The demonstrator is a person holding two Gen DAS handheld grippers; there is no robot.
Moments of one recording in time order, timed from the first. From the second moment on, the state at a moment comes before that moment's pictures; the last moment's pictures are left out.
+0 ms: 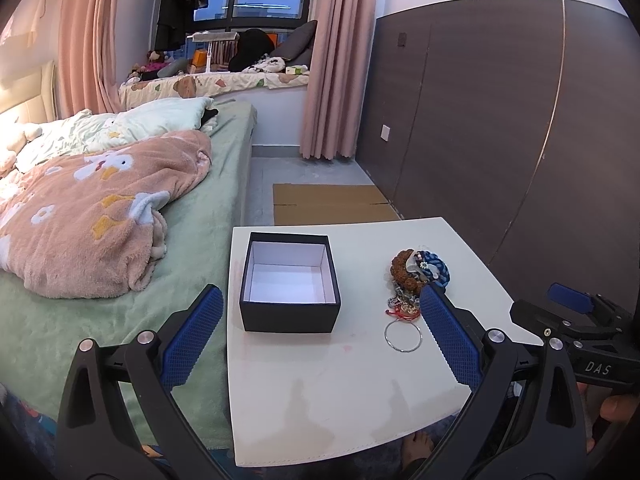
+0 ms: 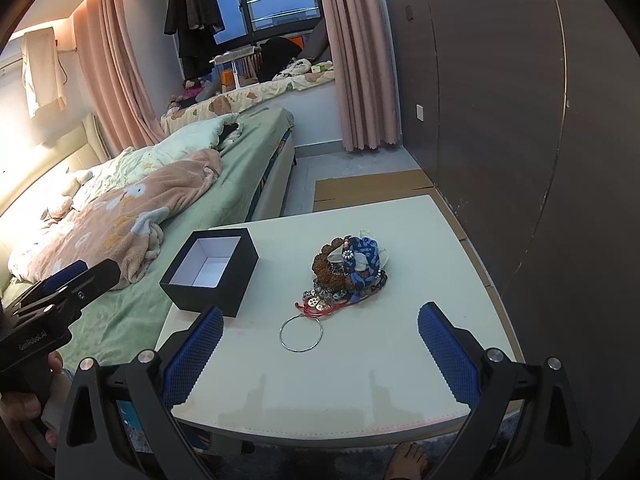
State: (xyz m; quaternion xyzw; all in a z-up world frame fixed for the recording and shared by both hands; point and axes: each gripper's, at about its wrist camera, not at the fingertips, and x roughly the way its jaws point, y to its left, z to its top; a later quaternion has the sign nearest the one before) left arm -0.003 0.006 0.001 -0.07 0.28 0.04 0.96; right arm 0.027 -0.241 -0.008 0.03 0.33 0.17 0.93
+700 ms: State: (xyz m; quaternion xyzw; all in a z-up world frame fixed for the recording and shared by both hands) left arm 0.001 0.002 0.000 -0.07 0.29 0.04 0.95; right arm 0.028 -0.243 -0.009 0.03 0.33 0.17 0.93
